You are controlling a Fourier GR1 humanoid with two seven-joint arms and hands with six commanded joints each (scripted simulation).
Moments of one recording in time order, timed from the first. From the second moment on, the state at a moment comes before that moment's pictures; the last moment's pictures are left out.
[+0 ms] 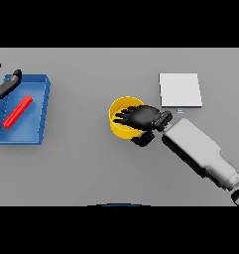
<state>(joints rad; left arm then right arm) -0.58 0.88 -0.60 -1.11 0.45 0.29 0.34 -0.70 -0.34 0.72 -1.14 0.91 0.50 -0.19</state>
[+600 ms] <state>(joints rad) -0.57 0.90 -0.59 -1.12 0.45 0.28 0.32 -0.71 -0.35 0.74 -1.13 0.91 0.47 -0.24</state>
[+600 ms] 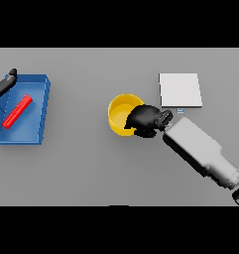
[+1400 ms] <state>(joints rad) -0.58 0.90 -0.61 -1.12 0.45 0.27 0.34 -0.71 -0.46 0.58 -1.32 0.83 0.54 -0.14</state>
